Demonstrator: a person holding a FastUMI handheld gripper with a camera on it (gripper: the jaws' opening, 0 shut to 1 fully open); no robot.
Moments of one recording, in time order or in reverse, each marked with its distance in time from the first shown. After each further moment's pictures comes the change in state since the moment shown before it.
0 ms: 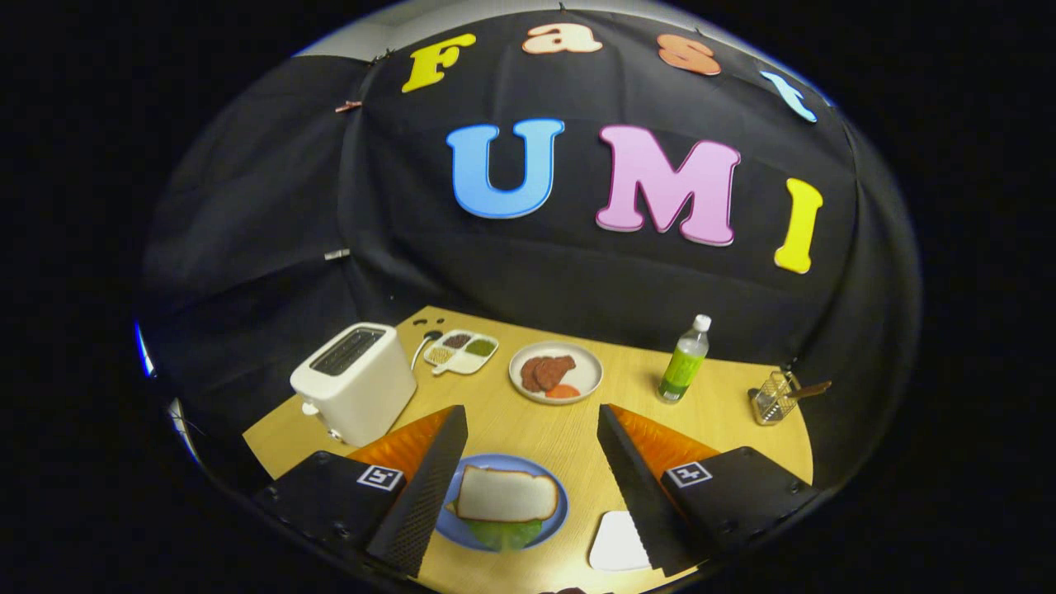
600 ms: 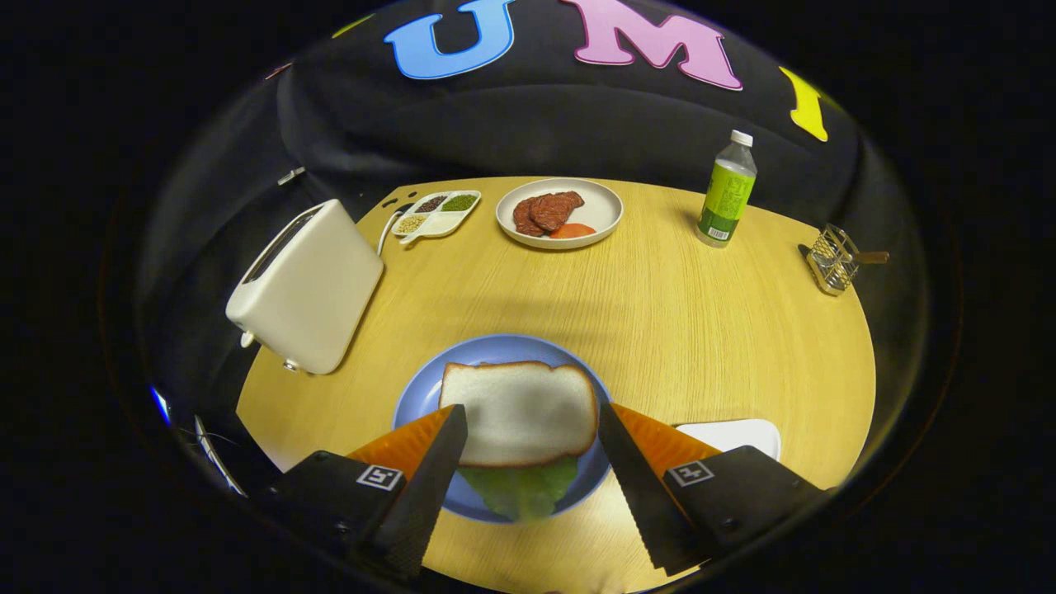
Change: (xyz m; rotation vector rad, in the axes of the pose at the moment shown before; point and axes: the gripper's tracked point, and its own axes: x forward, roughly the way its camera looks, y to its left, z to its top) arm 0.054 0.018 -0.190 0.120 0.530 0.034
